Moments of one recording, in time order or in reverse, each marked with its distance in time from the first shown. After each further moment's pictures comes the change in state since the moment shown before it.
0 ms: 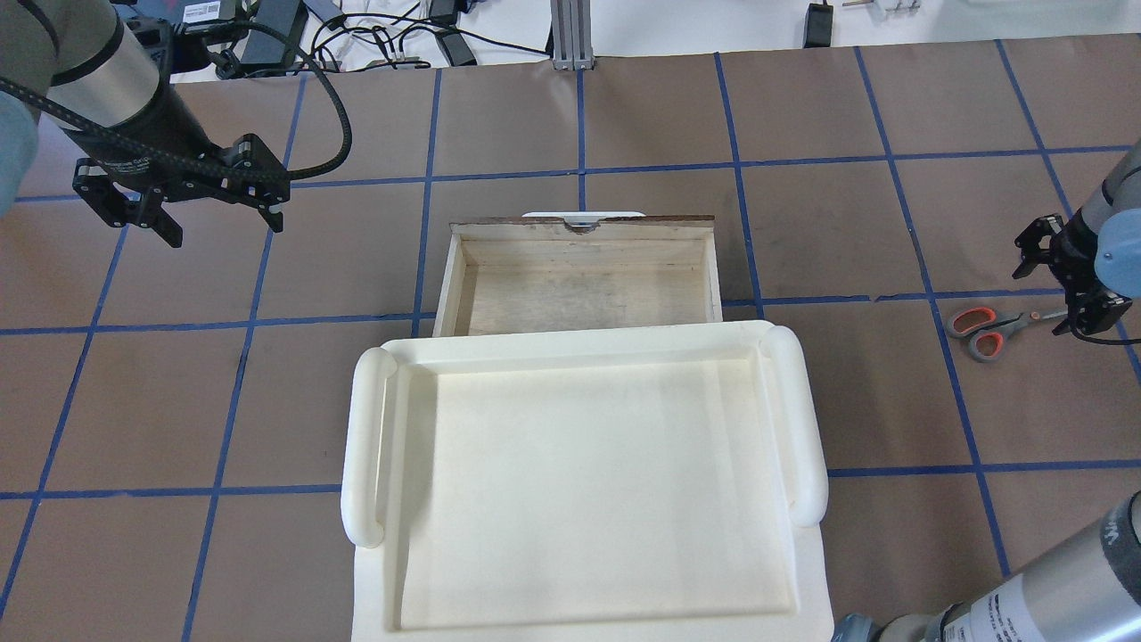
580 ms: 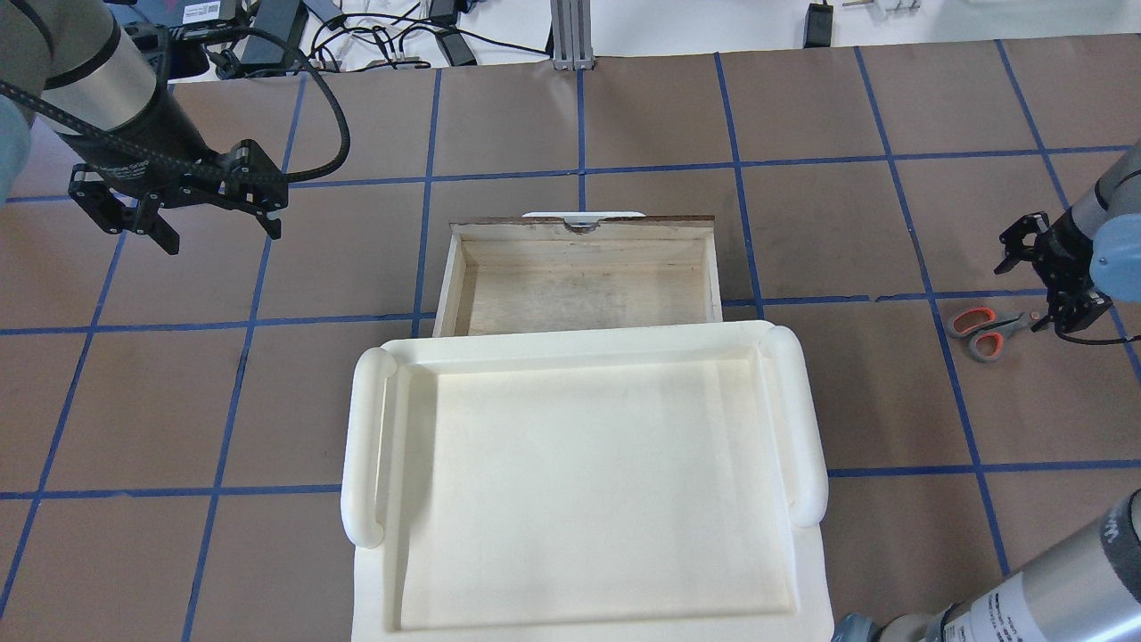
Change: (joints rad) left arm 0.001 0.007 -0.001 -0.020 0.005 0.000; right arm 0.000 0.005 0.012 -0.008 0.057 -0.004
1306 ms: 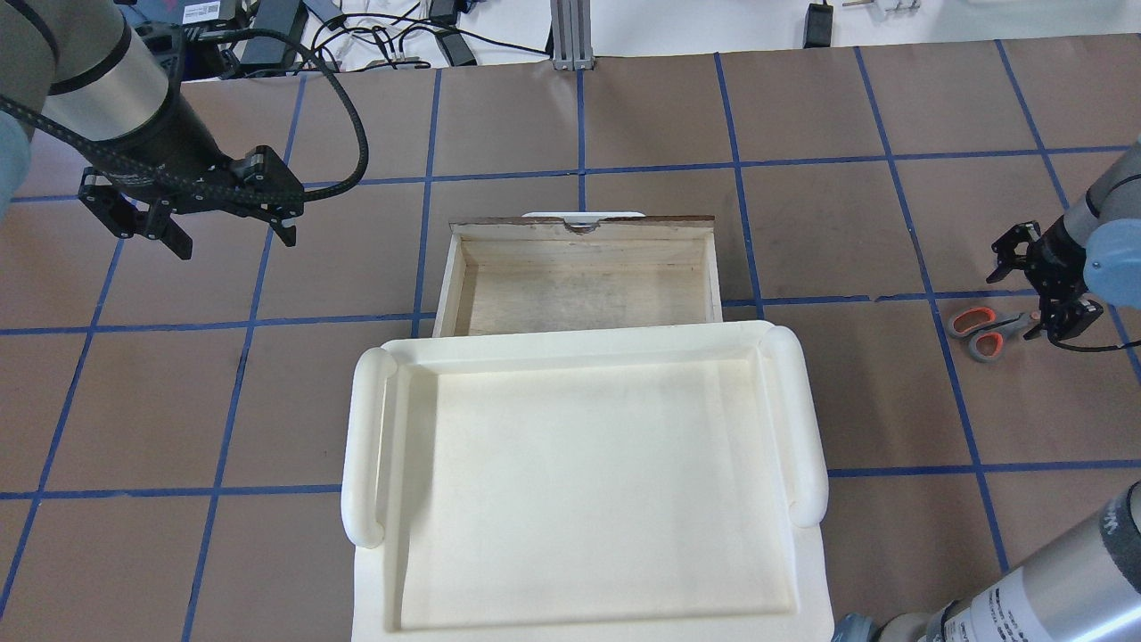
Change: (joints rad) left arm -0.055 0.035 -0.006 -0.023 -0.009 0.000; right arm -0.001 0.019 0.002 0.008 0.000 0.001
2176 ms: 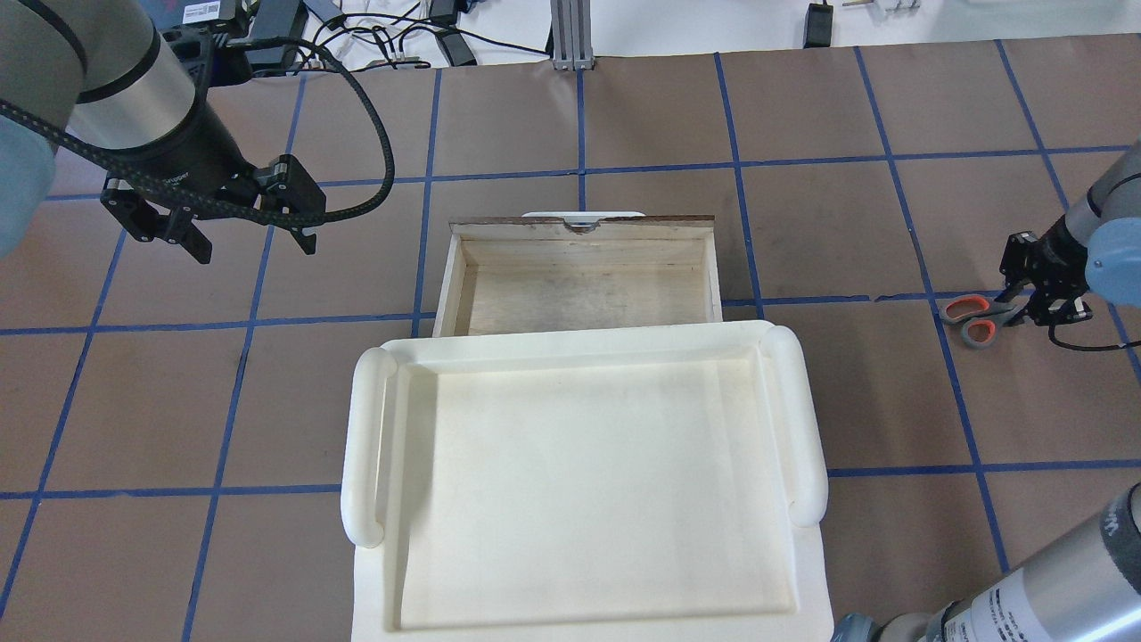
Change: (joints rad) left arm -0.024 0.005 -0.006 -0.001 0.000 0.000; right arm 0.000 -0.002 -0.001 0.004 -0.002 0.008
